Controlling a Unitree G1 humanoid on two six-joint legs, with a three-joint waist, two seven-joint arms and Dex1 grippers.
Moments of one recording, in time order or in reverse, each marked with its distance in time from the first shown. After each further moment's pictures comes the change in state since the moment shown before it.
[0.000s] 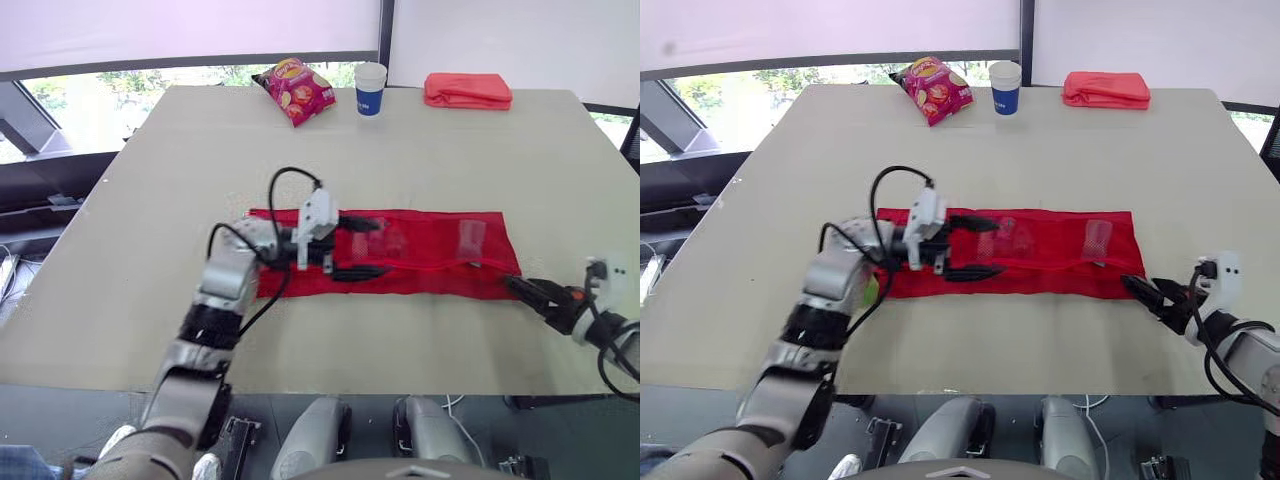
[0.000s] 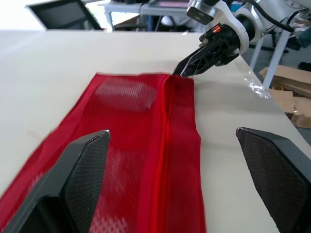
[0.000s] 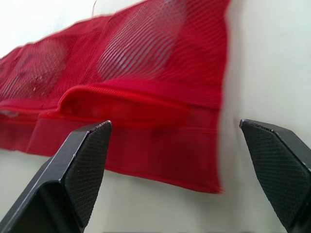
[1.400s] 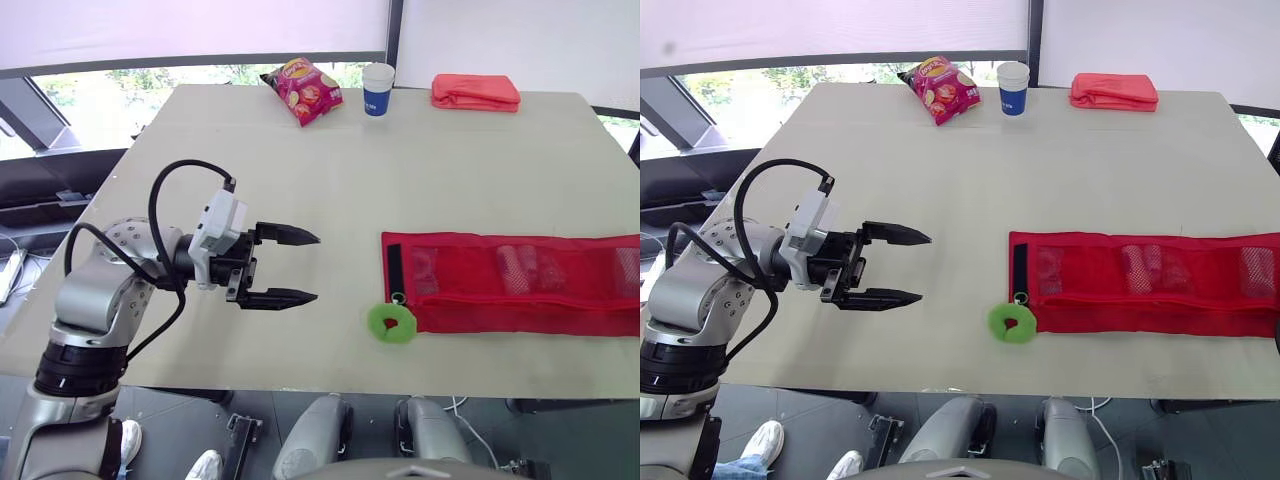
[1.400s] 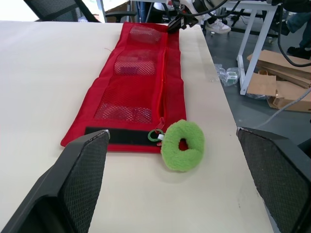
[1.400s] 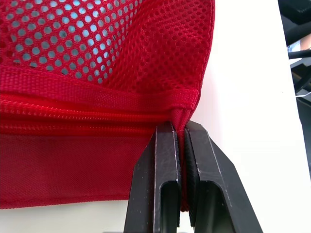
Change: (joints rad) left arm 0.176 0.399 0.185 -0.284 -0.312 0.119 -0.115; right arm 0.143 -0.406 -0.031 0.542 -0.613 -0.560 0.075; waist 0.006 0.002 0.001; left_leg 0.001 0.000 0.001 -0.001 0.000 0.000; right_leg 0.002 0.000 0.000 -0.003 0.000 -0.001
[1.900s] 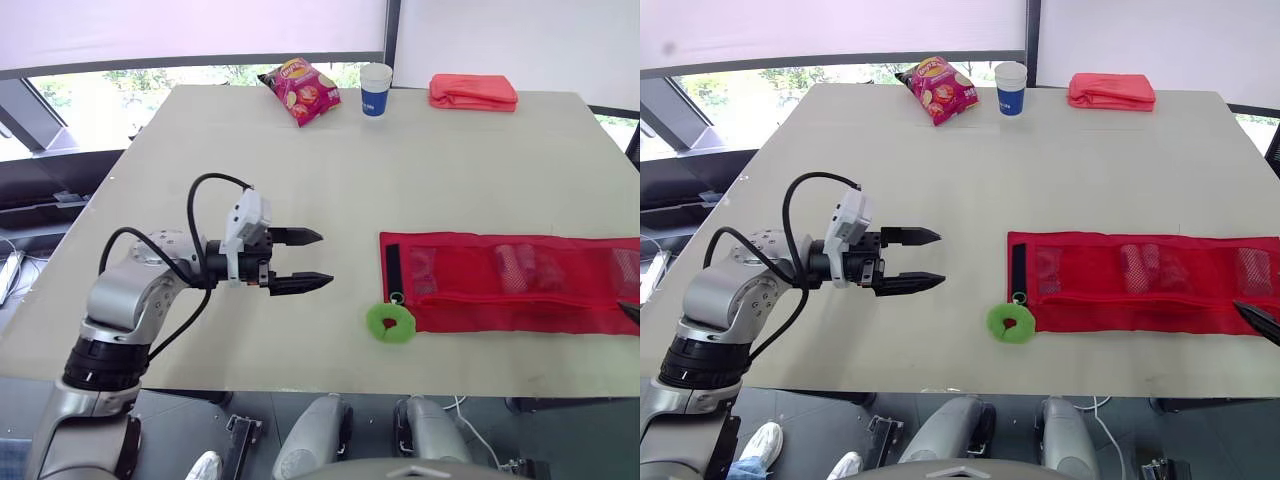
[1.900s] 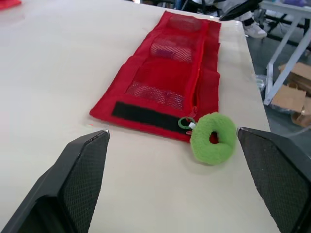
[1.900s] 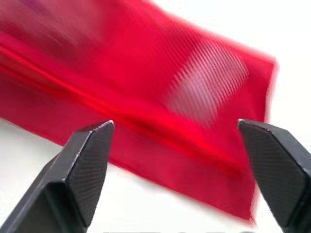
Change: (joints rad) left arm -0.028 -0.067 -0.085 0.046 0.039 0.192 0.252; right arm 0.256 0.065 -0.300 -0.486 0.274 -0.050 0.432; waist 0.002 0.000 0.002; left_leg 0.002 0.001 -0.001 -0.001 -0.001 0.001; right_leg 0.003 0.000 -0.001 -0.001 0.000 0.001
